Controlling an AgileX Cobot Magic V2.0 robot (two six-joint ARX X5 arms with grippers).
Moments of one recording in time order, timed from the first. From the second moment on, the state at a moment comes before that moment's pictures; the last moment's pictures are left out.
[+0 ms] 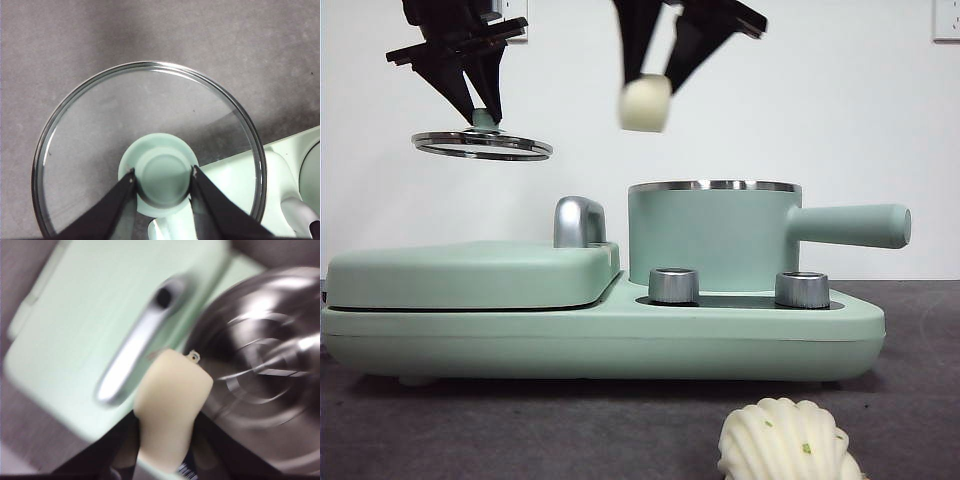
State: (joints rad) left arm -0.18 2.20 2.61 -1.37 0.13 0.09; right arm 0.66 1.89 2.05 -1.28 -0.13 0.22
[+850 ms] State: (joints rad) left arm -0.18 2.20 2.61 -1.37 0.13 0.09; right arm 0.53 2.16 2.16 -1.33 -0.15 0.15
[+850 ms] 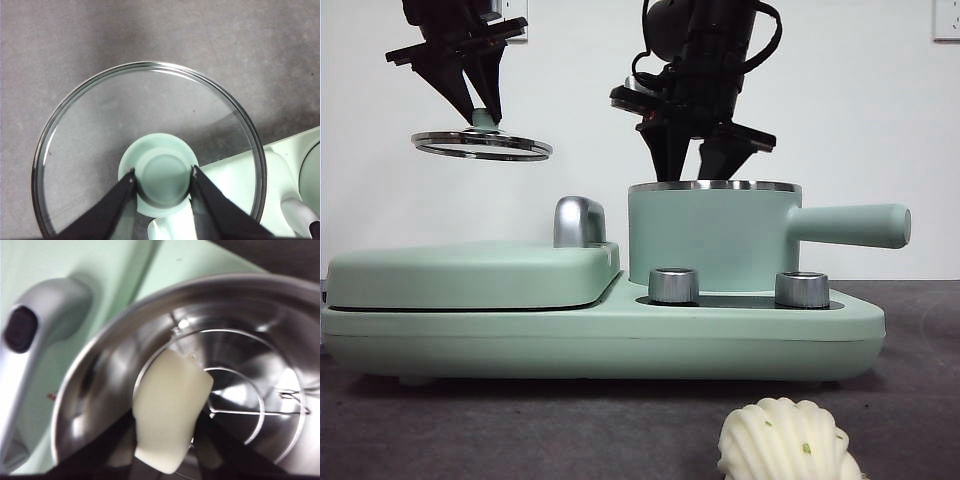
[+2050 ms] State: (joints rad) left arm -0.19 2.20 2.61 -1.38 0.13 0.06; right arm 0.60 1.58 1.89 -1.34 -0.07 0.15
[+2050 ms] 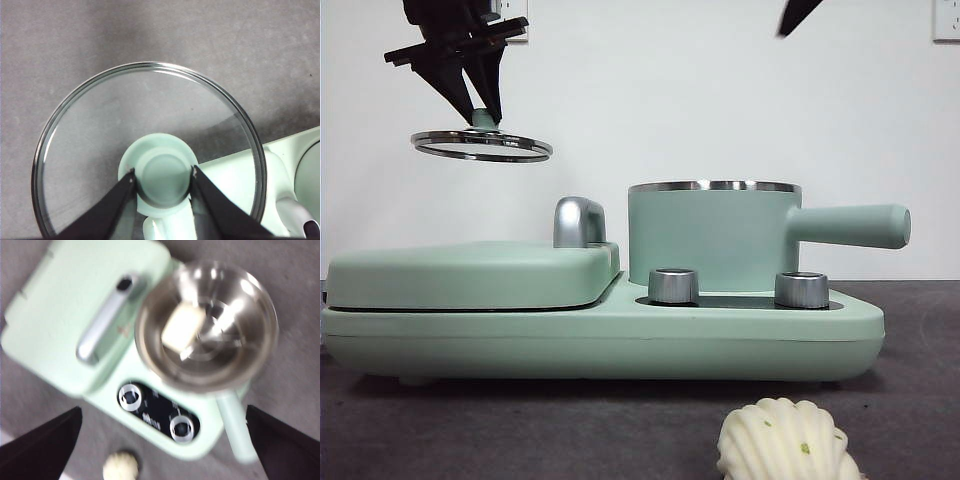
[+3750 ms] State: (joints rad) left arm -0.23 2.20 2.61 -1.38 0.13 0.06; right arm 1.01 1.46 0.81 -0.66 -0.03 0.48
